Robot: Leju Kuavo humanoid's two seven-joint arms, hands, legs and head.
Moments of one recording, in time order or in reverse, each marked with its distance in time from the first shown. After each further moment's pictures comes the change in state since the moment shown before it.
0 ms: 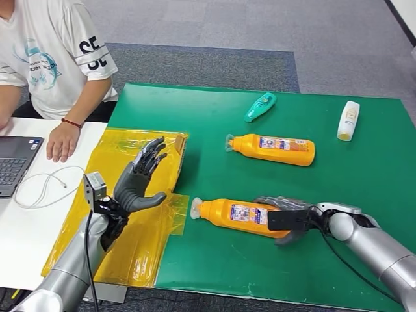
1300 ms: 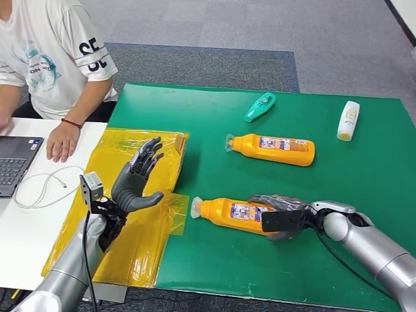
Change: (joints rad) left arm 0.009 0.006 0.014 -0.006 0.009 0.002 0.000; right arm -0.011 0.013 0.029 -0.028 0.007 -0.038 0.010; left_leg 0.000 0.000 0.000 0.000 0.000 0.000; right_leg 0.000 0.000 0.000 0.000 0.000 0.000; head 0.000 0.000
